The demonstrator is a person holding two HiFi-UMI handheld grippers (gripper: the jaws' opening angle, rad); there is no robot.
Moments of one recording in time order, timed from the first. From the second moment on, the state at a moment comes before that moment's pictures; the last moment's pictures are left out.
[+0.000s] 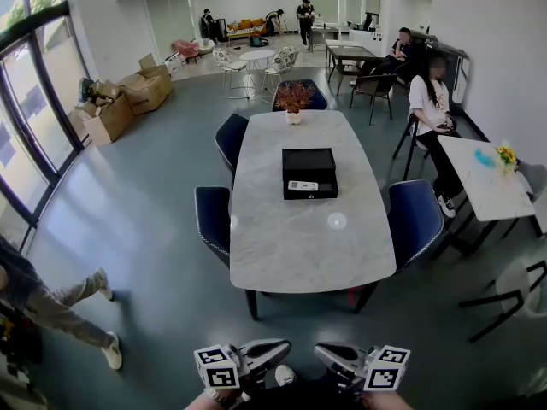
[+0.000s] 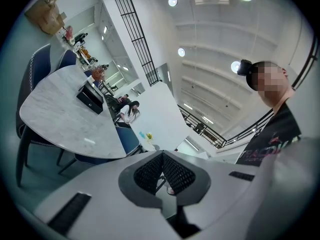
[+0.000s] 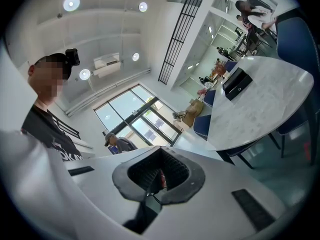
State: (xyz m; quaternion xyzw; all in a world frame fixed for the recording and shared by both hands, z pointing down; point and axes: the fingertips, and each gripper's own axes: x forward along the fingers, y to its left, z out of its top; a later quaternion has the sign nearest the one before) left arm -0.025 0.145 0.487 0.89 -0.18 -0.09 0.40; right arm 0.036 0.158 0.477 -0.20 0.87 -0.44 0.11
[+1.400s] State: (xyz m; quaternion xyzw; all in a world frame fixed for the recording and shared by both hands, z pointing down) left arm -0.088 0.111 0.483 0.88 -0.23 -0.13 0.39; right arm -0.007 0.094 0.468 -0.18 0.88 -0.43 0.08
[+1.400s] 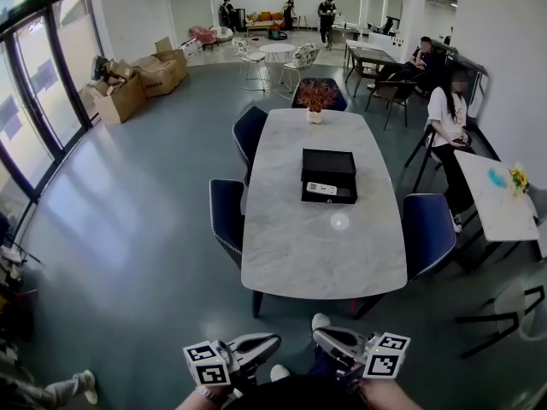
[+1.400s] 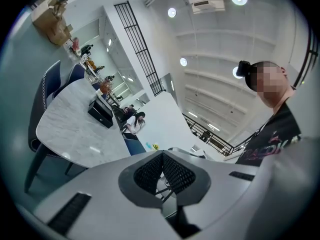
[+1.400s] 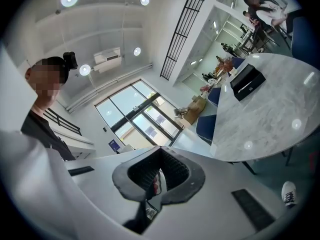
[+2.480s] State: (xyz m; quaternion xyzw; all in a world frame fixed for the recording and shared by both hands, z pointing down) left arm -0.070 -0.049 0.491 0.83 -0.37 -0.16 0.40; right arm 0.033 -0.190 0.471 -0.13 0.90 -0.40 0.03
